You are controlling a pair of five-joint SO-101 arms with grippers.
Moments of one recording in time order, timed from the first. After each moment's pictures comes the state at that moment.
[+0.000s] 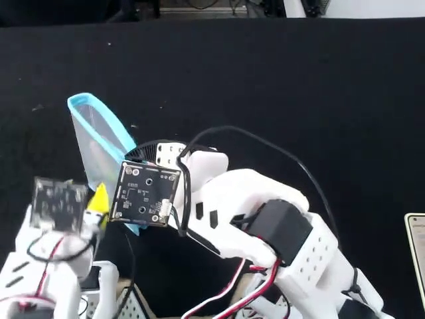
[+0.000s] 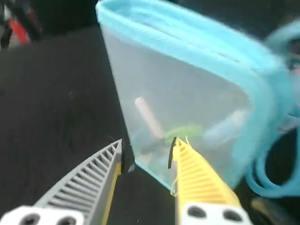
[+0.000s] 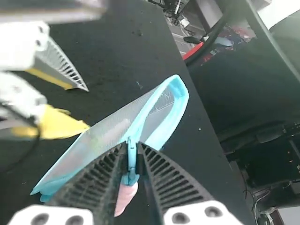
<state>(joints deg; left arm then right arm) -8.0 -96.3 40.6 89.9 -18.1 -52.4 -42.0 11.1 66.4 34.4</state>
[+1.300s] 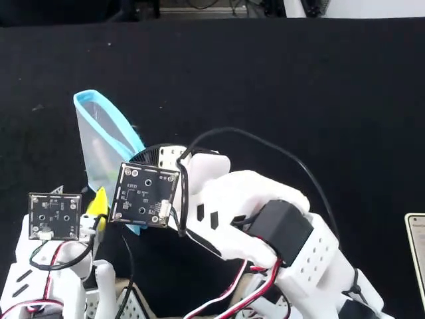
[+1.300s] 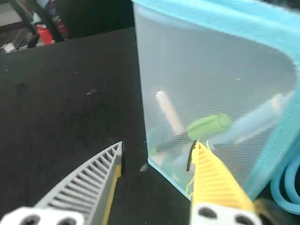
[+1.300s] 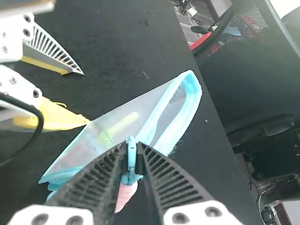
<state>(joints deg) -15.9 -104.6 48.9 88.3 -18.0 -52.3 -42.0 11.1 69.3 34.4</state>
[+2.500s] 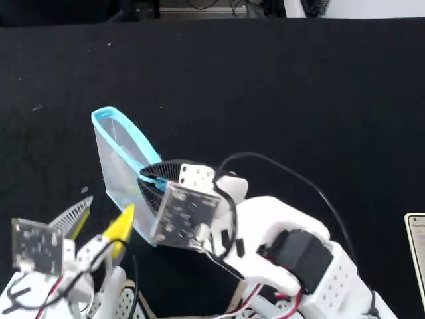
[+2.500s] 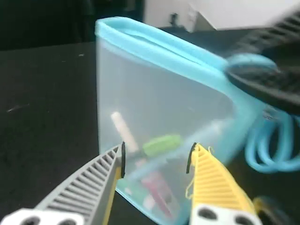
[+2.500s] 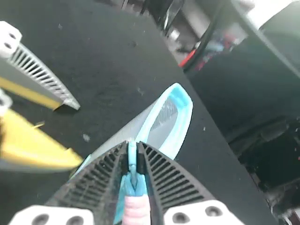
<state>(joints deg) 6.9 -104.6 37.7 97.6 -2.7 -52.6 -60.3 31.4 58.7 28.2</state>
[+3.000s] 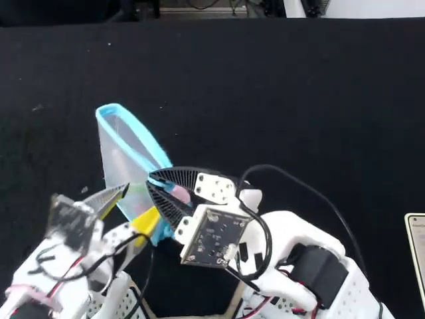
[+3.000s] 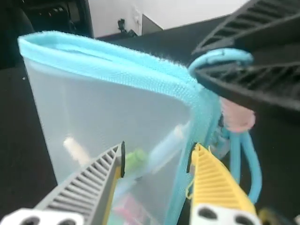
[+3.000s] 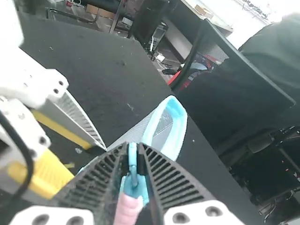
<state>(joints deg) 18.5 -104.6 52.2 81.3 -3.6 -52.4 -68.8 36.4 56.4 28.1</state>
